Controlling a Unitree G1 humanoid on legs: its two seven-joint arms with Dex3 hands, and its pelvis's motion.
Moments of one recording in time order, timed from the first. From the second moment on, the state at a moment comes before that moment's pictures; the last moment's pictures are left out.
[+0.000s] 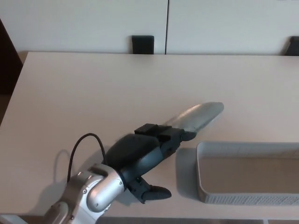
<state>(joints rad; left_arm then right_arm) -0.15 0.29 -0.47 0.02 0.71 -0.04 -0.22 0.75 -0.41 0.02 -0.12 -0.04 0.05 0.35</state>
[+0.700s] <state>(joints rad) -0.12 0.30 -0.57 0.05 1.02 0.11 0.06 0.75 -0.41 0.02 -0.12 -0.07 0.05 0.33</state>
